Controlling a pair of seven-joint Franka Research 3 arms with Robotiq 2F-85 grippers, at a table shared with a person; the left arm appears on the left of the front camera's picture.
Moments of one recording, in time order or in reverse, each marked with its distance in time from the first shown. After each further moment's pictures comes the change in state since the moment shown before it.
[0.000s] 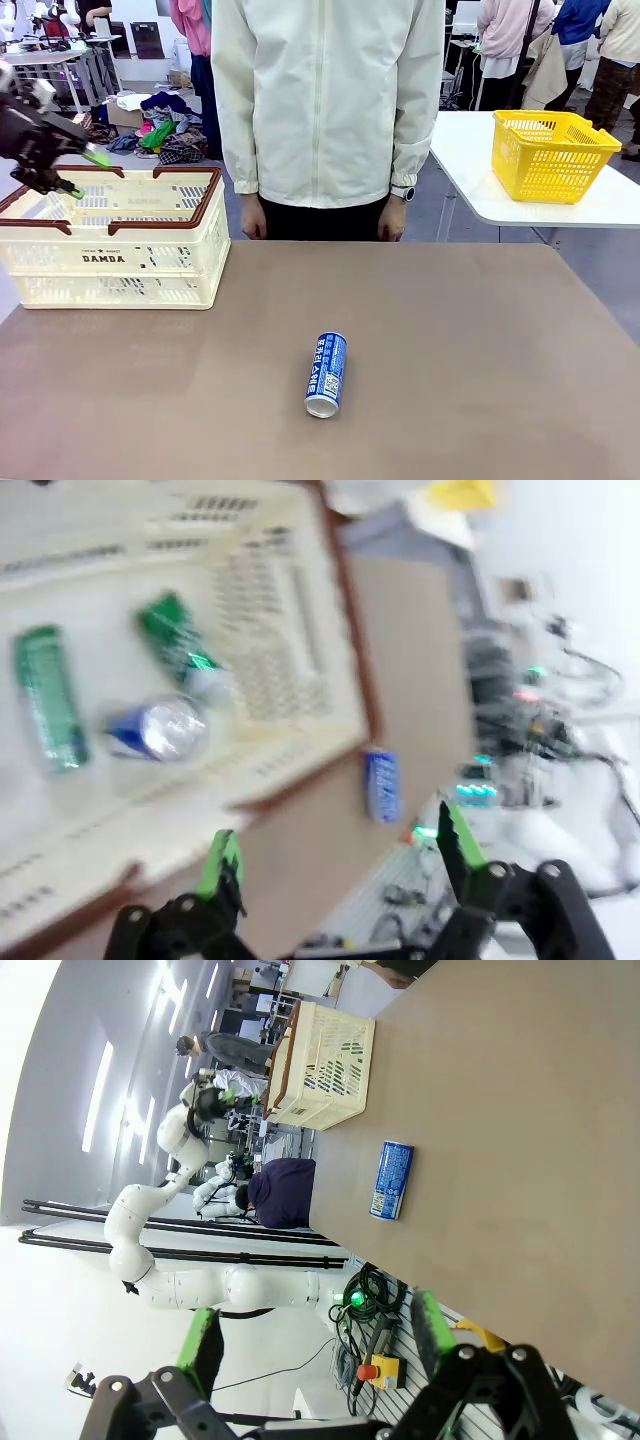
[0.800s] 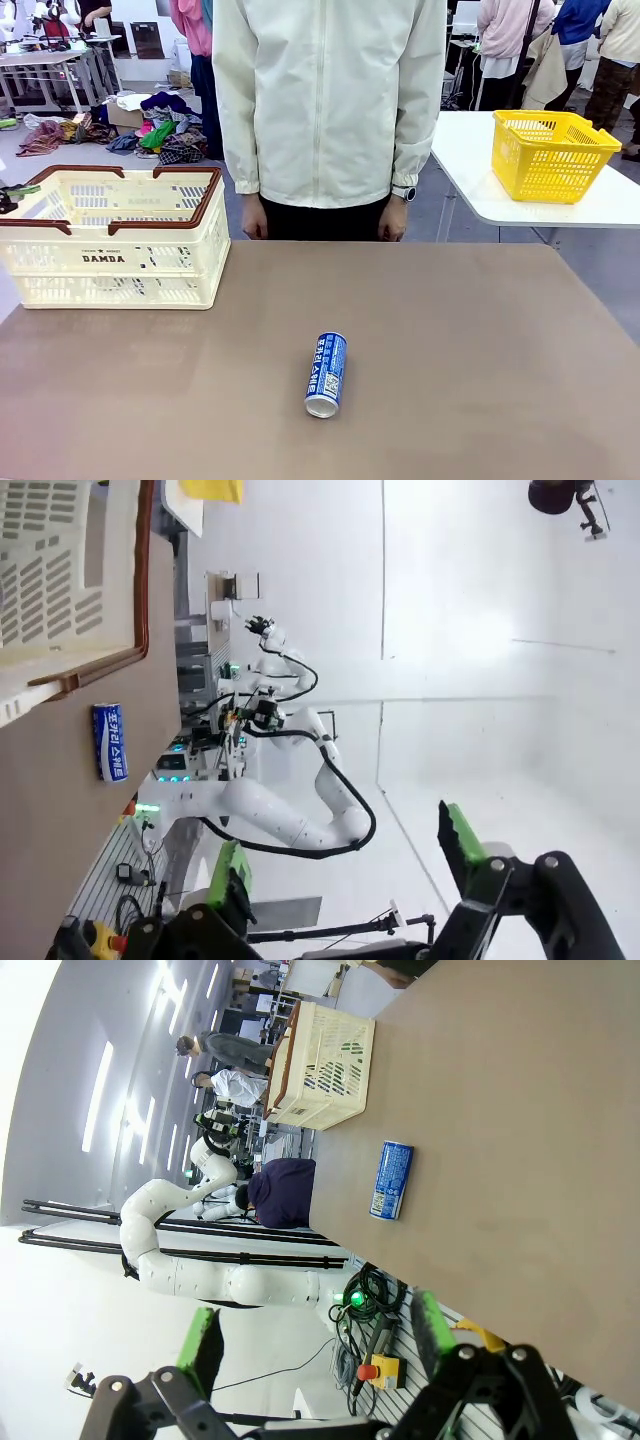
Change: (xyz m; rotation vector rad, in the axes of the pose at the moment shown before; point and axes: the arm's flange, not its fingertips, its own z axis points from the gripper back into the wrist) left arm -0.056 0.069 0.032 -0.728 0.097 0.405; right arm 0.000 0.000 0.000 0.000 0.000 0.000
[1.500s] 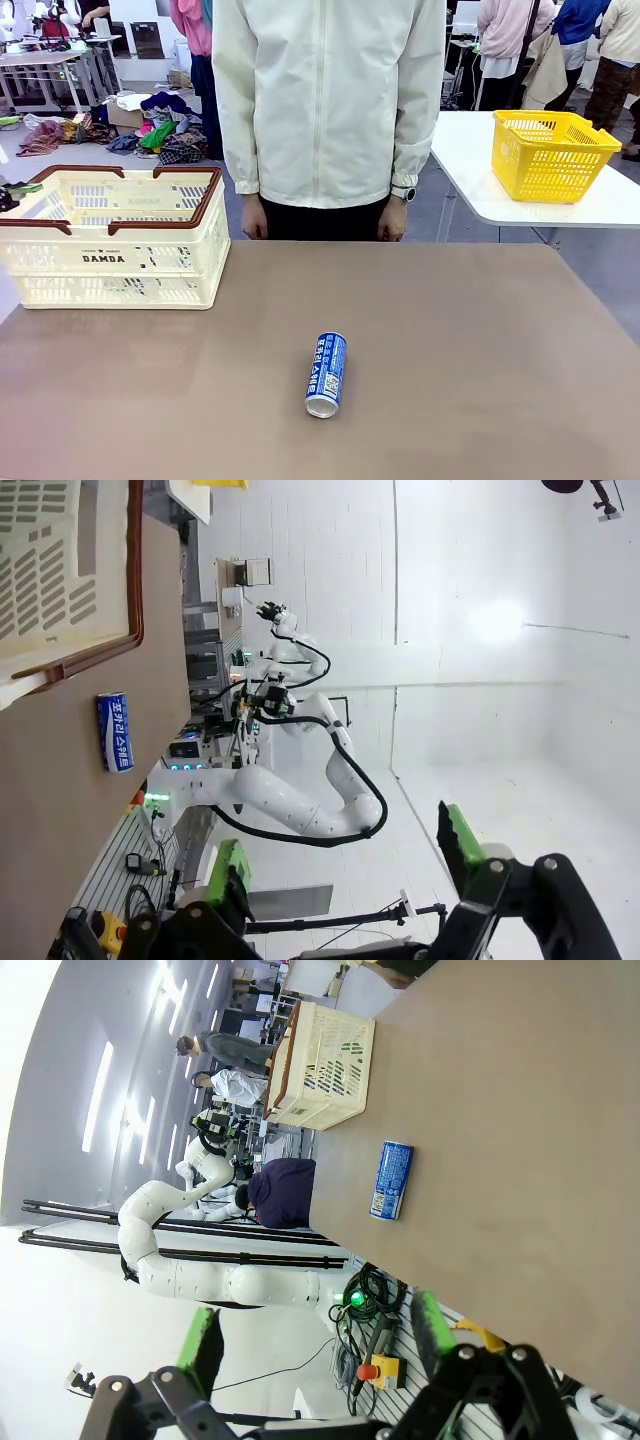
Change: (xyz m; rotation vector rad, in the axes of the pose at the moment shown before) left arm -0.005 -0.008 -0.009 0.031 0.028 -0.034; right arm 0.000 0.000 0.000 0.000 0.000 0.000
